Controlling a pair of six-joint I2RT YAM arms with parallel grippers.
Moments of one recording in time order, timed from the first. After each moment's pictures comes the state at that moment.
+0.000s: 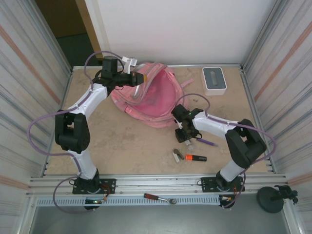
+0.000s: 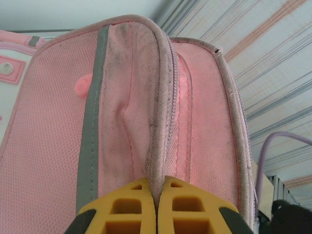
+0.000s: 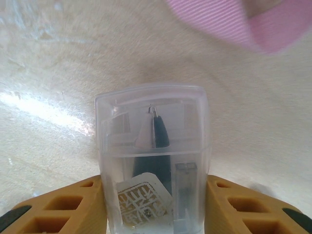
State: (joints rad) left arm -0.25 1.82 1.52 -0.22 0.80 -0.25; right arm 0.64 1.59 0.97 -0.80 0.08 0.23
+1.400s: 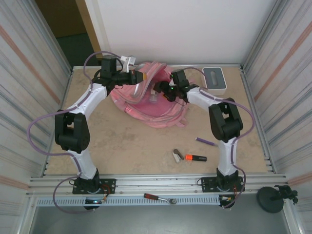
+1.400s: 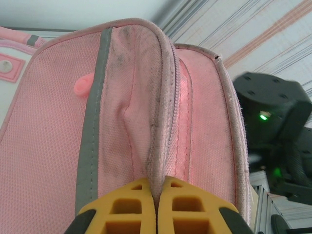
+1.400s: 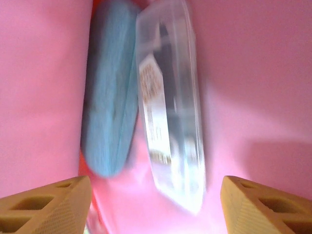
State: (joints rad) left arm -0.24 1.82 1.52 -0.18 0.82 -0.35; right arm 0.45 2.00 1.46 -0.17 -0.40 0.91
